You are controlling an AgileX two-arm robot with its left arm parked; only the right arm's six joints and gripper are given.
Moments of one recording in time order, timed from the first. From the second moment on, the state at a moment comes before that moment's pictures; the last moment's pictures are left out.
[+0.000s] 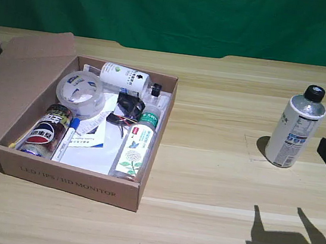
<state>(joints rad) -0.13 0.89 -0.42 -1.76 -0.25 1.76</state>
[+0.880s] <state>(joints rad) 0.10 1.45 -0.71 -1.74 0.10 1.79</state>
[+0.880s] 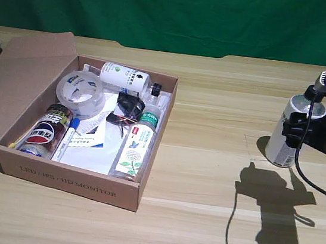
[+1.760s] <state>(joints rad) 0.10 1.65 -0.79 -1.73 0.17 1.89</state>
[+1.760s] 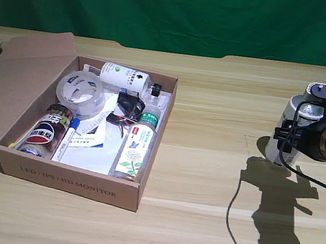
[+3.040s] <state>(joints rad) 0.10 1.93 -0.90 -1.72 0.45 1.92</state>
